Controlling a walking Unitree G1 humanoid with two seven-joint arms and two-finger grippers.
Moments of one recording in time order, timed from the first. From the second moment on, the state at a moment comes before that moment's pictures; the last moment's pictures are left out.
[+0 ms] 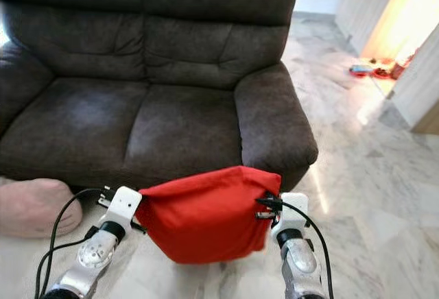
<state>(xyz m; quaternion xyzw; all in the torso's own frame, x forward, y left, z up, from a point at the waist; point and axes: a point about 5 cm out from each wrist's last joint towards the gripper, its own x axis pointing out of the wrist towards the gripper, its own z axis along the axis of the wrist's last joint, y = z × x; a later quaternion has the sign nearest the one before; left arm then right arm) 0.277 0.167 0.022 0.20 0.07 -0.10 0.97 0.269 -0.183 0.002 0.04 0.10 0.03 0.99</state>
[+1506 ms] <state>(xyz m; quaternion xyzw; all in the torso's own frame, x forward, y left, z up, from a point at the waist) 0.303 0.162 0.135 0.27 -0.14 -0.05 0.95 0.280 -0.176 0.104 0.02 -0.11 0.01 0.99</state>
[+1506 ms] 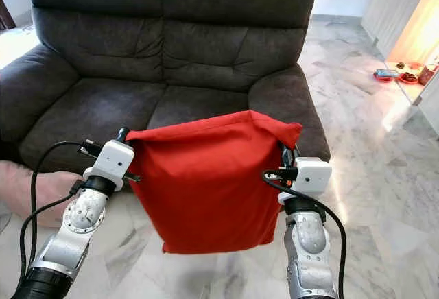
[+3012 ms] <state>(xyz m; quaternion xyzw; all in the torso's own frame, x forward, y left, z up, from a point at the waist) 0.314 0.169 0.202 0.28 -0.22 -0.01 0.93 0.294 -0.157 0.186 0.02 -0.22 0.04 0.97</state>
